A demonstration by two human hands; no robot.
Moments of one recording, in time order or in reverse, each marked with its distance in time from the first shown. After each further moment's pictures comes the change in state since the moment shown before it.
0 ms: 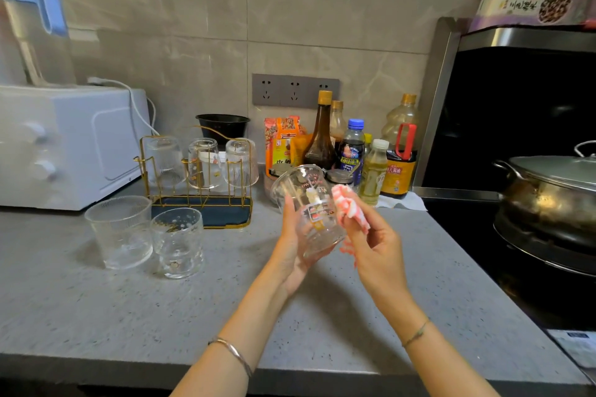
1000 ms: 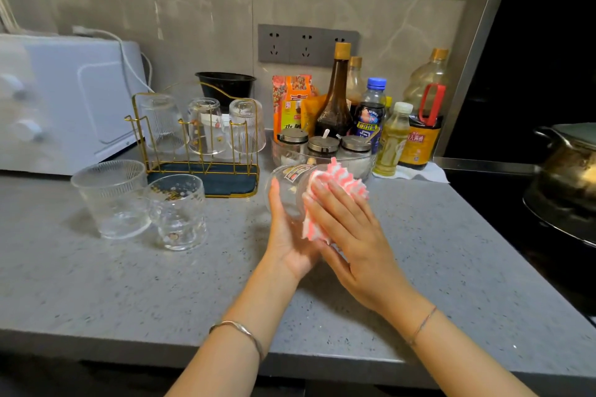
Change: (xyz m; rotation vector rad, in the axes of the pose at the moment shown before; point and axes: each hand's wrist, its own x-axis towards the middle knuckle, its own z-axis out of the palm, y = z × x) left_hand 0.002 -0.010 -0.026 -0.558 -0.064 -0.269; right_hand -0.005 0.054 0.004 -0.941 -0.386 -0.707
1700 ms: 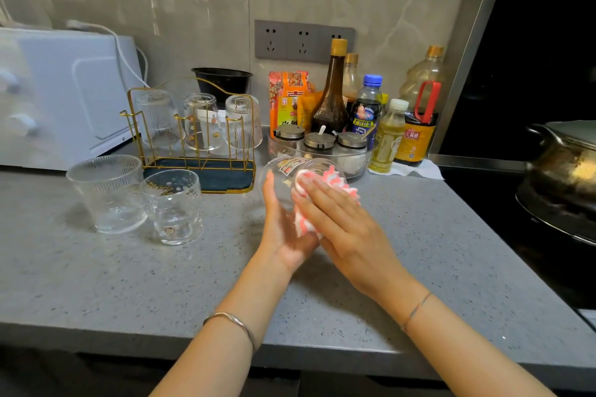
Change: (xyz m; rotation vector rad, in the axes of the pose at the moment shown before) left_hand -0.004 0.001 0.006 -0.002 0.010 0.025; right_hand 0.009 0.003 -0.005 -0.053 -0.040 -0.116
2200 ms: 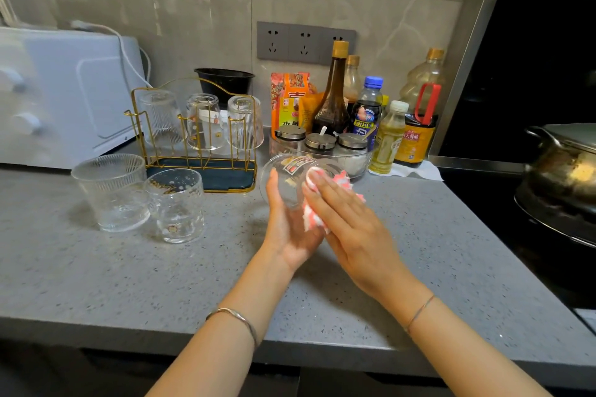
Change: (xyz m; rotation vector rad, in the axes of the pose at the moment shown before) left_hand 0.003 -0.001 0.000 0.058 -0.008 0.052; right_hand -0.002 -0.003 -0.003 0.007 0.044 0.099
